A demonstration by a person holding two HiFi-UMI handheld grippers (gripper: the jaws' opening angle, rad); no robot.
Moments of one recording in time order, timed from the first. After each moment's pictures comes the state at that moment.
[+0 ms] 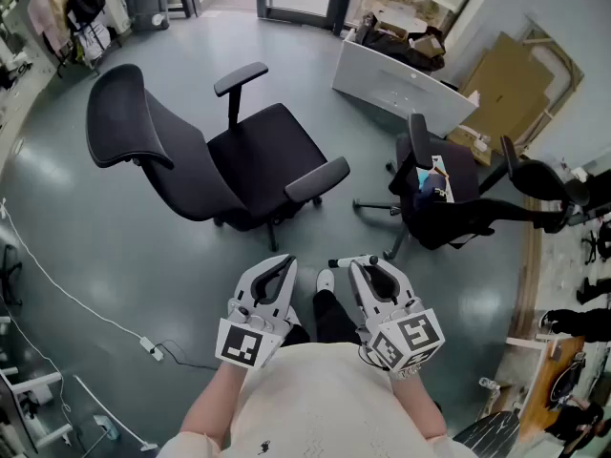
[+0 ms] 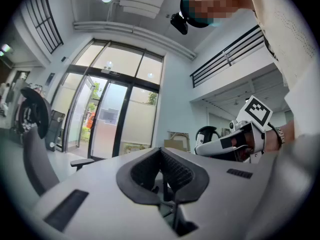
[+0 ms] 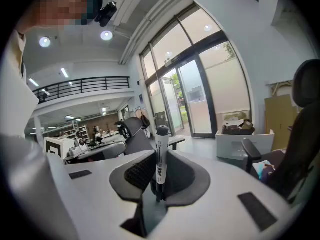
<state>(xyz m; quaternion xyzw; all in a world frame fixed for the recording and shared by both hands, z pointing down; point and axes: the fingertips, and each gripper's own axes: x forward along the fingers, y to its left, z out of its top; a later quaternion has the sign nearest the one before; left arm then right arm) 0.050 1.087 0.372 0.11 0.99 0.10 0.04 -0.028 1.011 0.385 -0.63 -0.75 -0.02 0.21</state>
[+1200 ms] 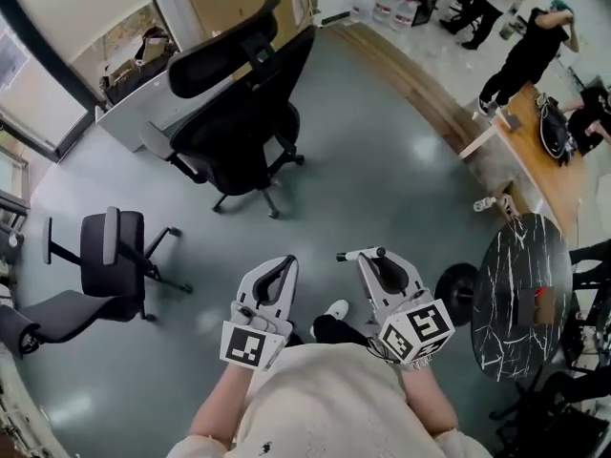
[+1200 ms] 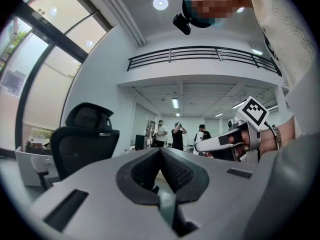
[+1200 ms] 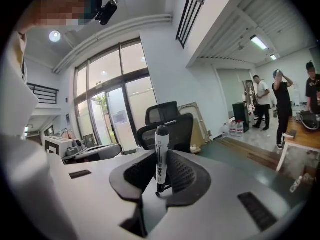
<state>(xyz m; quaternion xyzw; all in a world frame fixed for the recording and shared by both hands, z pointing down) -0.161 0.601 0.349 -0.29 0.95 0.06 -0.03 -0.170 0.482 0.363 -0.30 -0.93 0.09 0.18</state>
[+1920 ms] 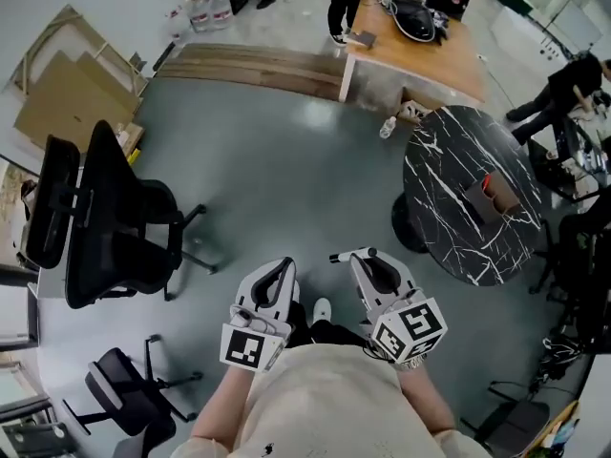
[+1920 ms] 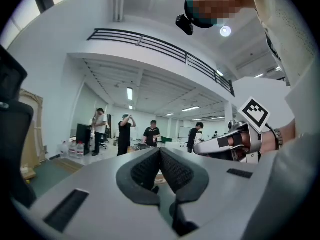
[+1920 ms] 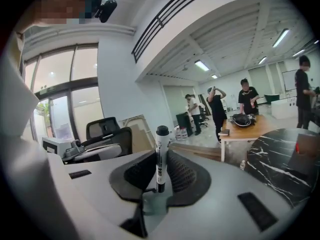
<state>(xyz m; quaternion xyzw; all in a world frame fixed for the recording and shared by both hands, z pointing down) -0.194 0.347 0.358 -0.58 0.81 0.03 -0.07 -0.137 0.250 0.362 0.02 -0.98 0.15 0.16</state>
